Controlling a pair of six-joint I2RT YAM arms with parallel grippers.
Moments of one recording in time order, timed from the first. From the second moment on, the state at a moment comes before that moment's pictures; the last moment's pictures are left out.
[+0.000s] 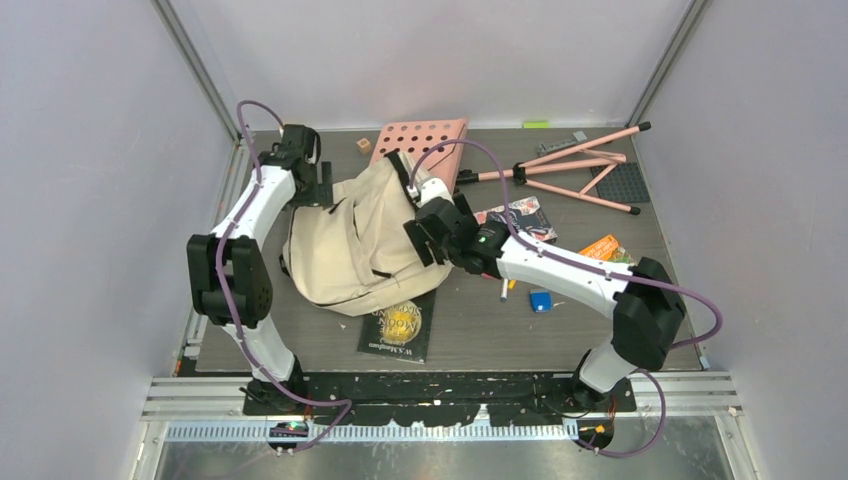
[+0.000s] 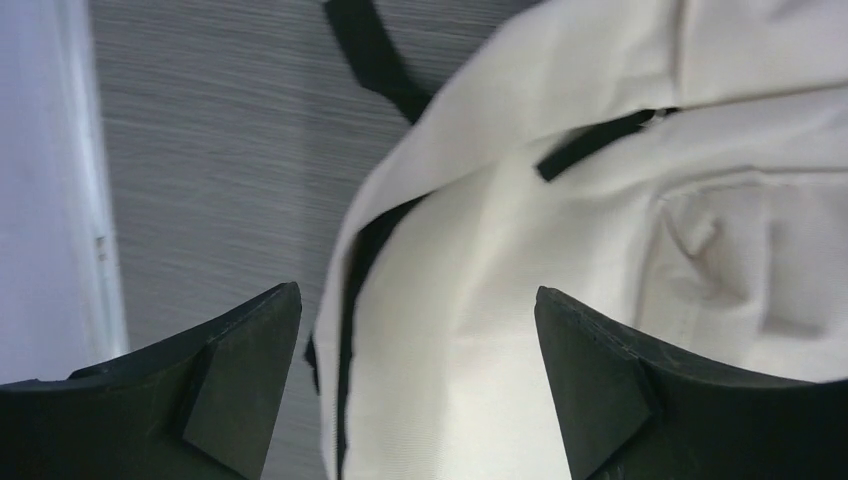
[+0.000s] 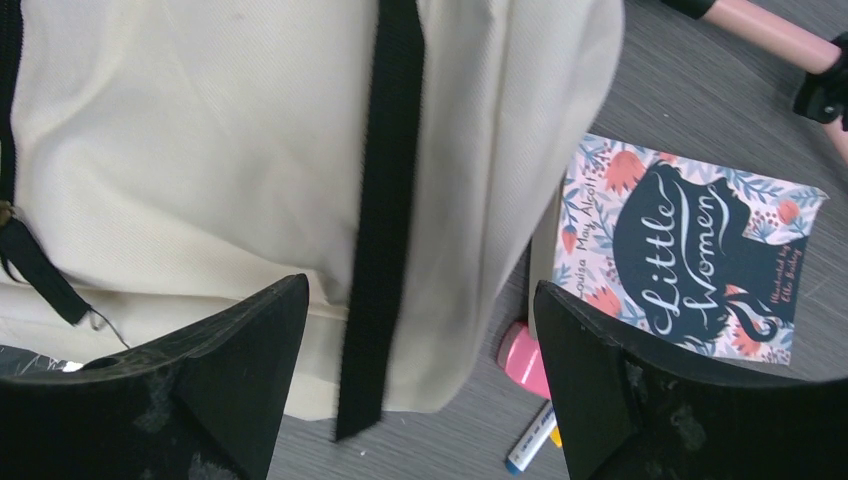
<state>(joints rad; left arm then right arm) -0.10 1.77 1.50 -0.78 -0.21 -0.16 0.93 1.61 1.25 -0.43 0.47 0.19</state>
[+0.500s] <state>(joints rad) -0.08 1.82 1.46 -0.85 -0.36 -0.18 0.90 1.57 1.22 -0.45 0.48 0.24</state>
